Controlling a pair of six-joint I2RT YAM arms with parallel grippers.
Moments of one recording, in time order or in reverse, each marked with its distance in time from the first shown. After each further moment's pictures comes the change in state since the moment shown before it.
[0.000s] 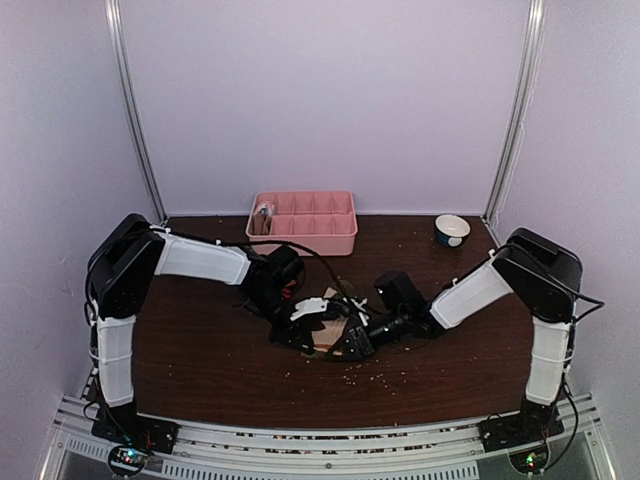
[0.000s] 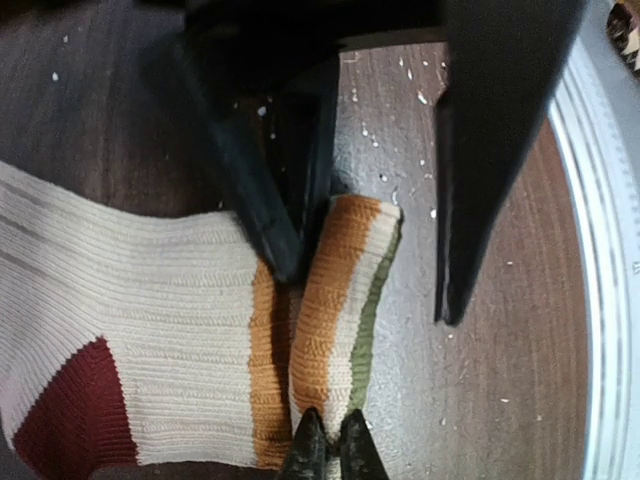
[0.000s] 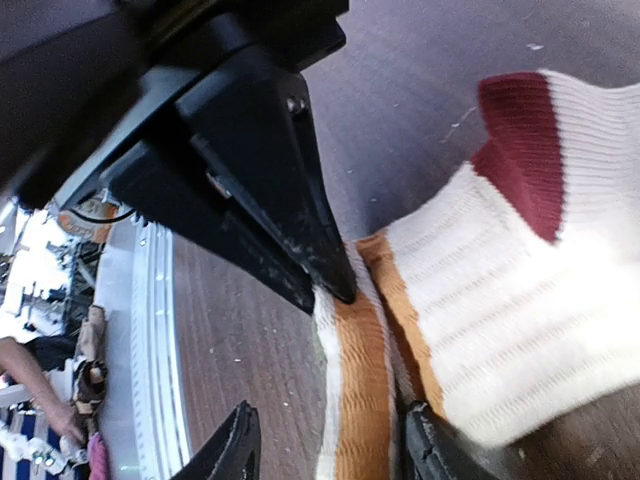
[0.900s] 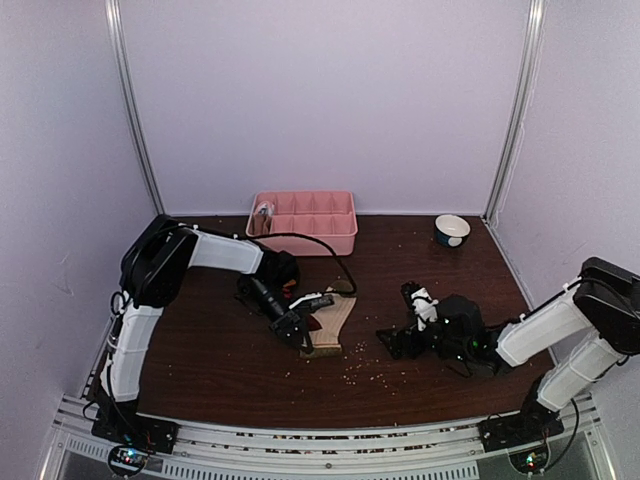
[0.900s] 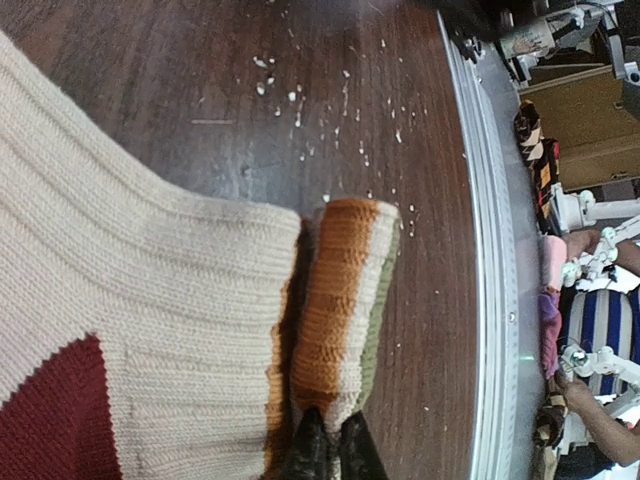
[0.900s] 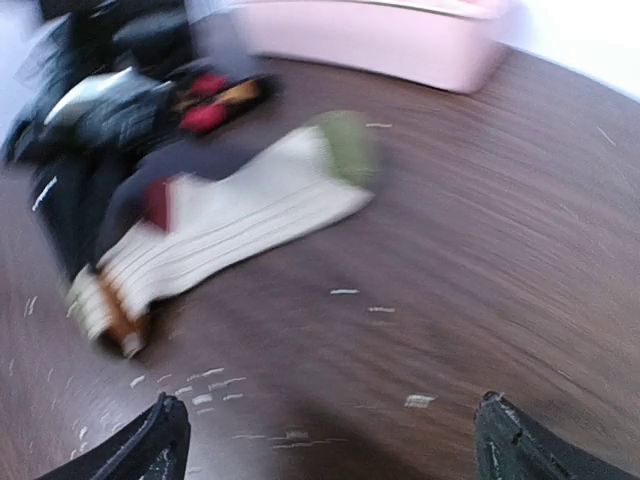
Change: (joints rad) left arm 0.106 0.262 0.257 -0.357 0.328 -0.051; right arm 0.027 -0.478 -0.559 0.380 0.904 -0.117
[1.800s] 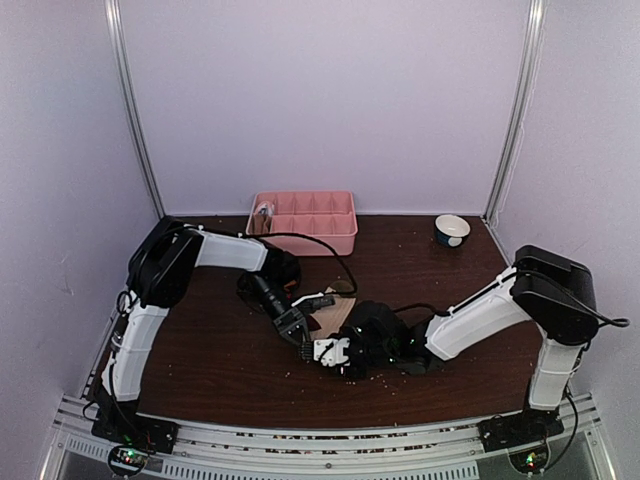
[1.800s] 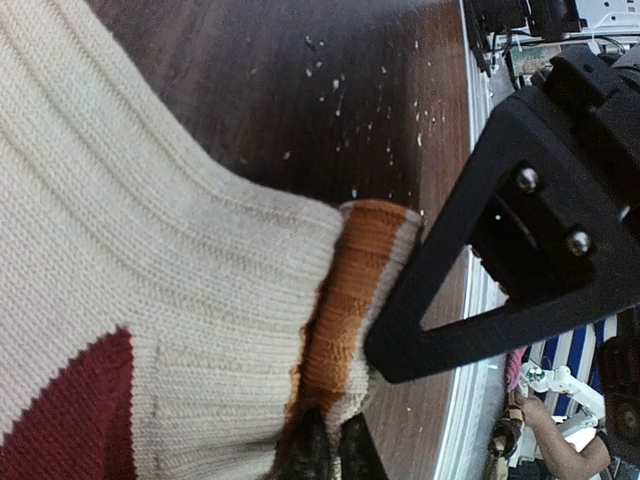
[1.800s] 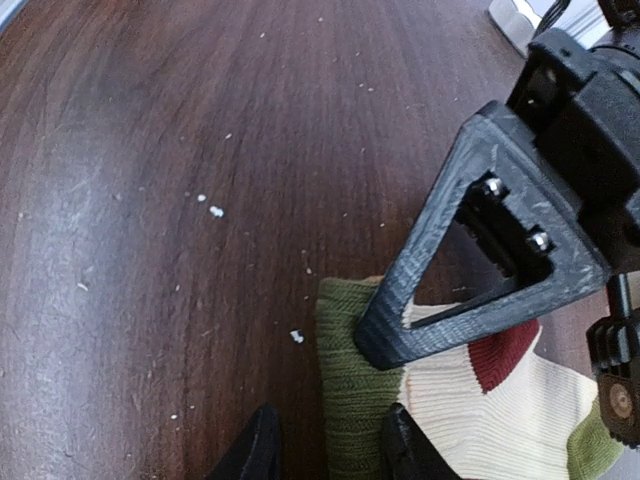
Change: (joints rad) left arm 0.008 0.062 0.092 -0.105 -0.005 -0.098; right arm 0.280 0.365 0.507 -0.337 -0.153 -0.866
